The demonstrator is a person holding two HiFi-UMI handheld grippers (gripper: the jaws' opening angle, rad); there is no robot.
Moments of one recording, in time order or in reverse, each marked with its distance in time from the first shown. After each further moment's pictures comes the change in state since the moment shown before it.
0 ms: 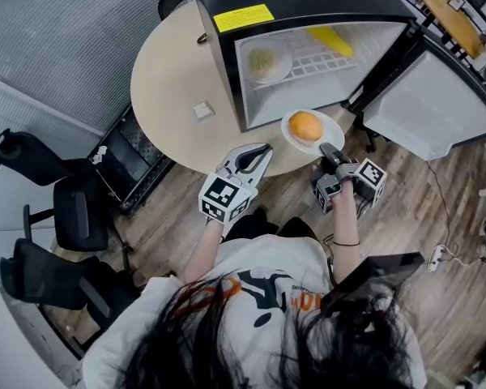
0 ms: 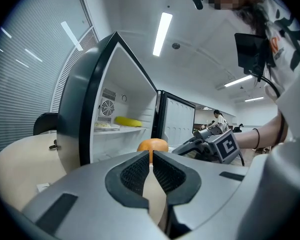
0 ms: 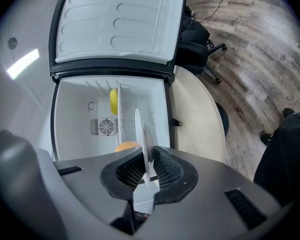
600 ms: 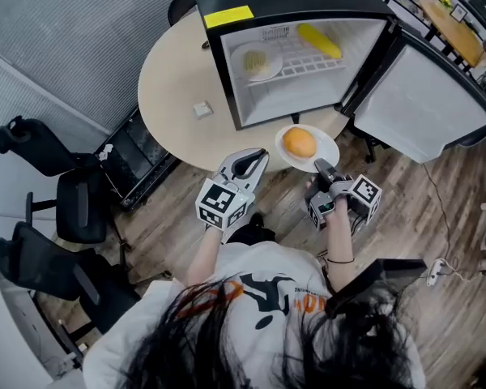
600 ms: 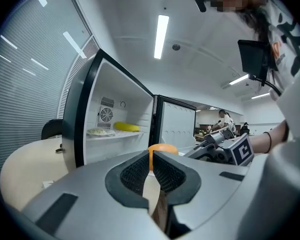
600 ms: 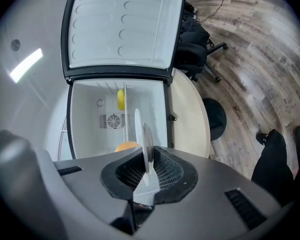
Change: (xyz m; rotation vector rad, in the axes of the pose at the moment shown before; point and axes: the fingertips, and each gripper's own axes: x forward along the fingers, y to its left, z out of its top) left arm -0.014 -0.048 0.014 0.010 -0.025 0.091; right arm -0.062 -0.011 -0.017 -0.019 0.066 0.025
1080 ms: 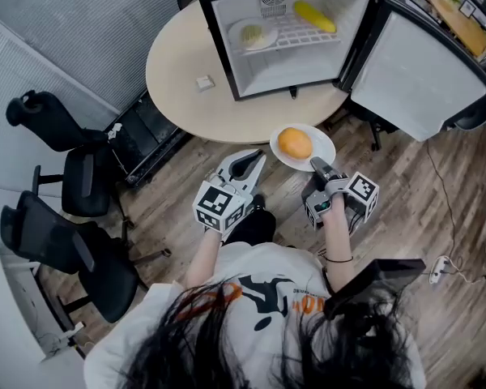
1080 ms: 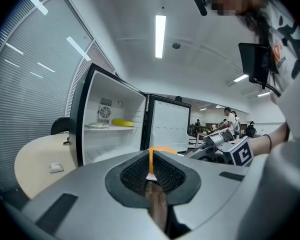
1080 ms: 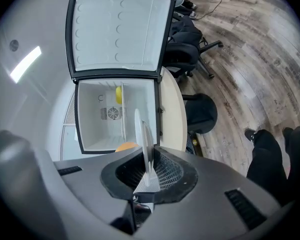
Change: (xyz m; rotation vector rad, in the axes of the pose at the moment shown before) left arm -0.048 -0.089 -0.021 -0.011 0.012 0.078; right arm -0.076 -0.042 -0.025 -0.011 0.084 -0.017
